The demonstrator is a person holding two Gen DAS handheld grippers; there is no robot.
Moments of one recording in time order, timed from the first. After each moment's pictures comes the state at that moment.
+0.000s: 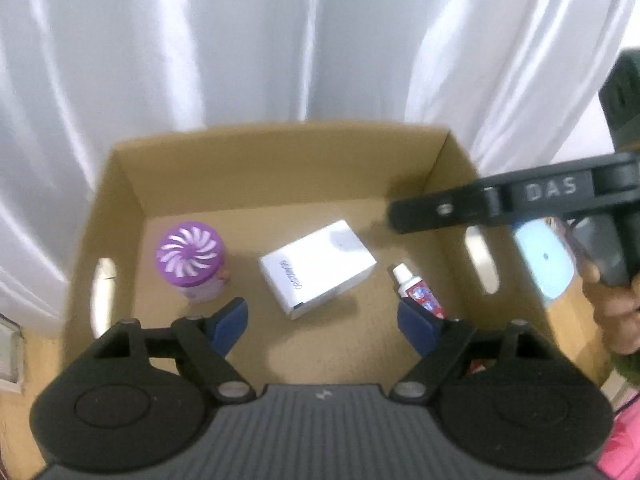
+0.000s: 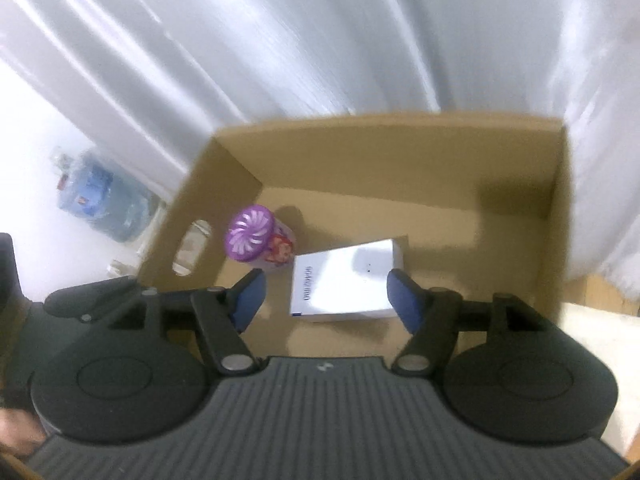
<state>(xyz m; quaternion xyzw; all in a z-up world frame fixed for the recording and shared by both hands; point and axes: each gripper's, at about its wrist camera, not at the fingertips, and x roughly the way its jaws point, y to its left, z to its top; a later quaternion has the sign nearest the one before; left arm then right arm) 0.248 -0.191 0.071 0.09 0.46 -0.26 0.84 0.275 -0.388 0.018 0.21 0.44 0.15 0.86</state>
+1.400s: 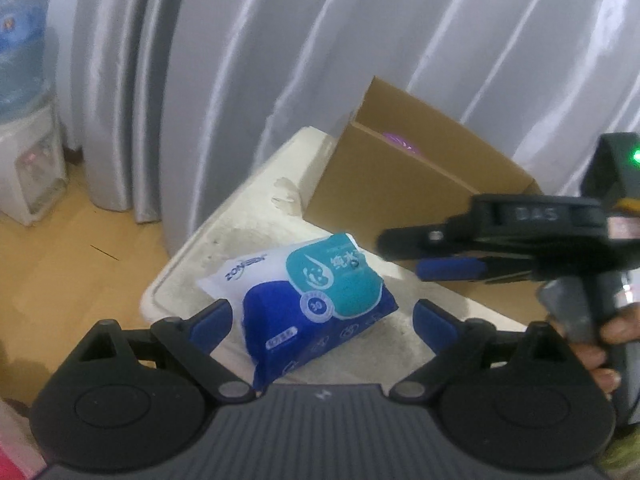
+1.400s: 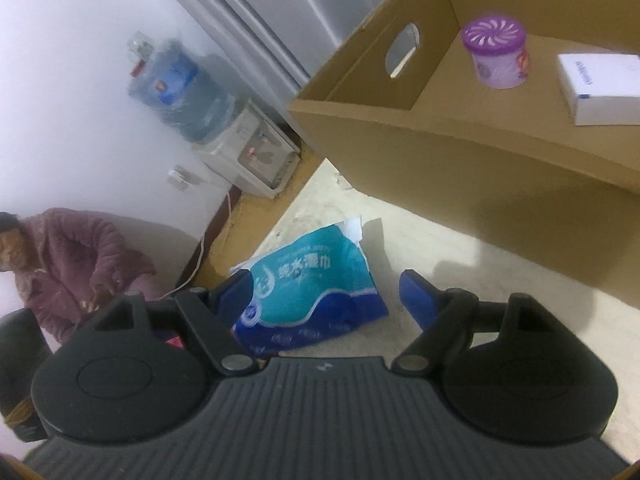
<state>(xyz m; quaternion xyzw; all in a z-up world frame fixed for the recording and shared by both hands) 0.067 0.054 -0.023 -0.14 0.40 -0.13 0.90 0.161 -0.133 -0.050 0.17 0.49 0.25 0.82</state>
